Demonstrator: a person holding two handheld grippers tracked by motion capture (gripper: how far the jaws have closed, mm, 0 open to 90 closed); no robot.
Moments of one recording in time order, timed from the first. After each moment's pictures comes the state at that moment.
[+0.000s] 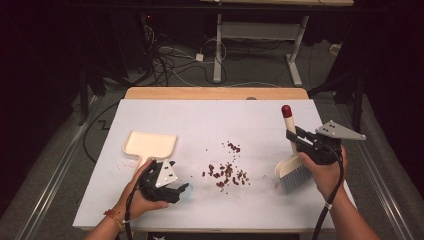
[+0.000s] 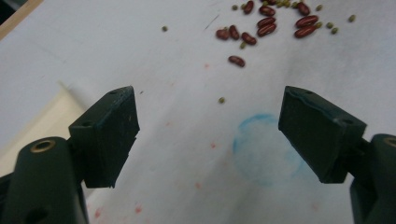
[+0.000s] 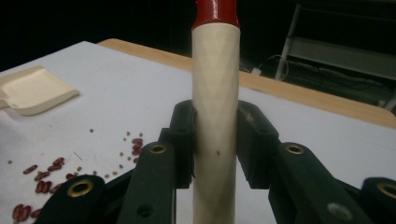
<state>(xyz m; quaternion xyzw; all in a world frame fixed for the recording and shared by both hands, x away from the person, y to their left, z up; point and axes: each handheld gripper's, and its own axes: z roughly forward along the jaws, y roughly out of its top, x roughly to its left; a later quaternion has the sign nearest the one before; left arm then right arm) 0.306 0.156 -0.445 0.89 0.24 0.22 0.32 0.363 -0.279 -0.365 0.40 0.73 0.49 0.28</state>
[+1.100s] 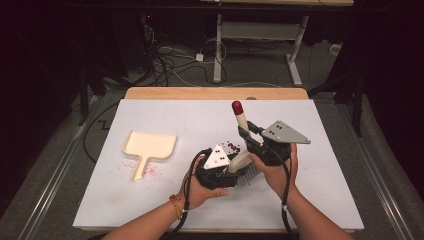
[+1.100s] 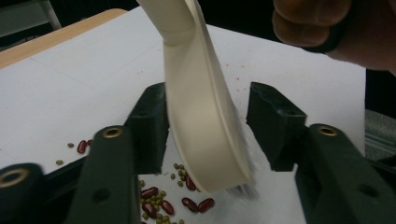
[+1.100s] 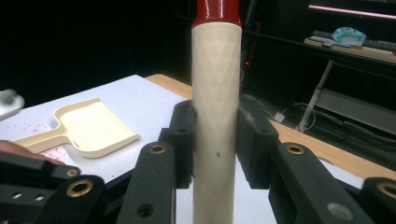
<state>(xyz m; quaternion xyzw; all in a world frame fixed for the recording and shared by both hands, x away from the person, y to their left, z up) 0.330 0.033 -0.410 0.82 0.23 0.12 0.51 0.347 -0.158 -0.352 0.31 0.73 0.53 0.31</state>
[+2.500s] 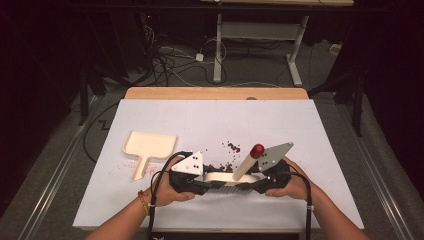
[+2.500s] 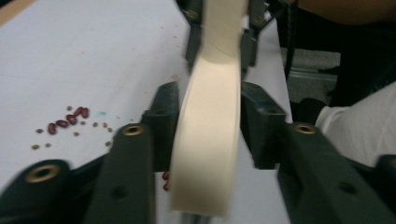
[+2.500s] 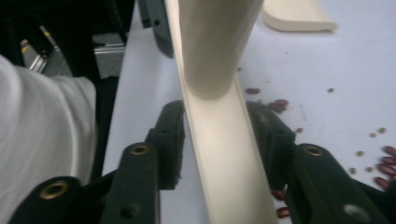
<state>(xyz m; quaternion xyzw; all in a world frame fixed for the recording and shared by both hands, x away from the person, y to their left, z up) 0.327 0.095 -0.401 0.87 0.07 0.04 0.48 0.348 -0.180 -0.405 0.02 0.90 0.43 0.01</state>
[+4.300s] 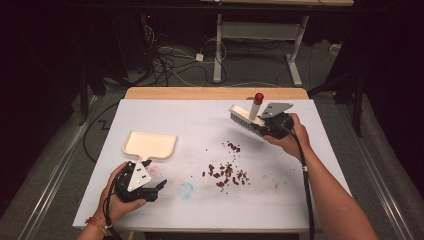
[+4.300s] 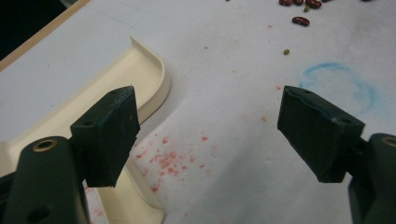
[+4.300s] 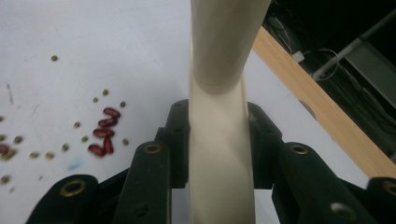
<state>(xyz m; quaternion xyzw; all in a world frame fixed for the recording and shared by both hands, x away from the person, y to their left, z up) 0.298 0.219 -0.456 0.86 0.28 0.27 0.34 0.475 -0.202 -0.396 0.21 0.88 0.33 0.26</state>
